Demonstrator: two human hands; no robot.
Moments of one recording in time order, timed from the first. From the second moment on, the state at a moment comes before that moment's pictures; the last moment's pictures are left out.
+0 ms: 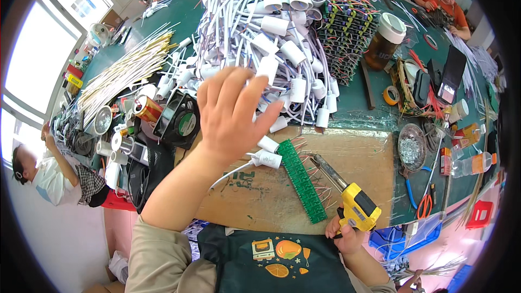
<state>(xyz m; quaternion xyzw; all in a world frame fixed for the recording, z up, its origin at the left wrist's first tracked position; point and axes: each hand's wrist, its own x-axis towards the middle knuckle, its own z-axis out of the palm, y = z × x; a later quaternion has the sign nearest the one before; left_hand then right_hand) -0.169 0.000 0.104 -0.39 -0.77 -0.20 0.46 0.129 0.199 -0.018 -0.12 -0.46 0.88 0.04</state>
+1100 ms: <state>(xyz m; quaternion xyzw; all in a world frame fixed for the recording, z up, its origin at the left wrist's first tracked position) -0.064 -0.121 0.161 -0.41 -0.79 -0.36 0.27 0.135 0.218 -0.033 -0.08 -0.45 0.89 0.03</state>
